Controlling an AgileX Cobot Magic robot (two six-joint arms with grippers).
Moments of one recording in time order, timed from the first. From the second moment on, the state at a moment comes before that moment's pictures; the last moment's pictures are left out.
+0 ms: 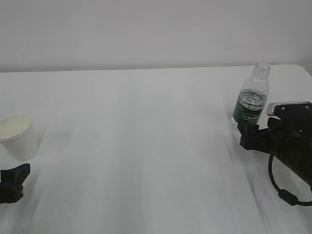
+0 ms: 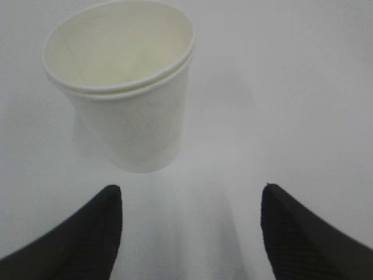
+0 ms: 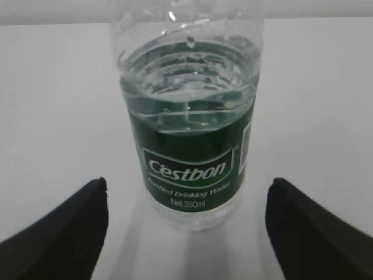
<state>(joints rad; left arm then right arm) -0.20 1.79 -0.08 -0.07 -1.15 -0.02 0.11 2.08 -0.52 -0.01 -1.14 0.03</state>
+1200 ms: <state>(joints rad) -0.20 1.79 -0.08 -0.07 -1.15 -0.02 0.11 2.20 -0.72 0.00 -1.14 0.06</state>
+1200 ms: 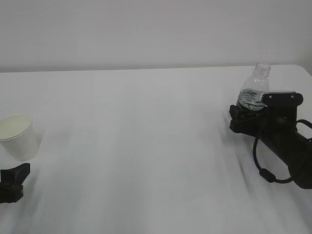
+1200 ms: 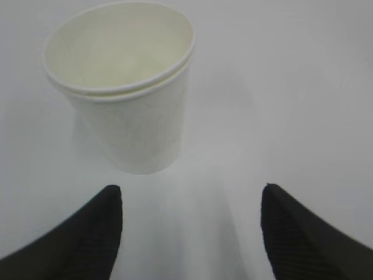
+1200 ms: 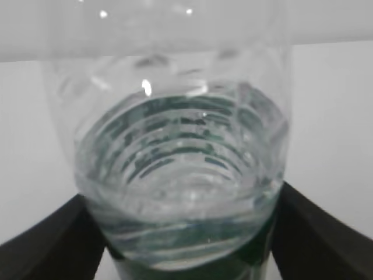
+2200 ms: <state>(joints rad) -0.20 1.84 -0.08 -0.07 -1.15 -0.02 0.11 2.23 -0.78 0.00 -1.14 0.06</state>
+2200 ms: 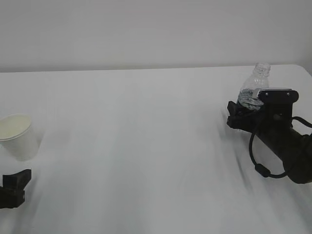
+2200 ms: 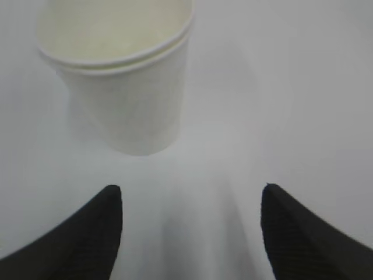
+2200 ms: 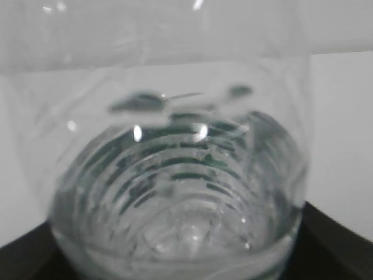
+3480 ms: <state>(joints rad) -0.20 1.87 -0.11 -0.06 -1.16 -0.02 0.11 2.20 -0.75 -0.07 -1.12 -0.02</state>
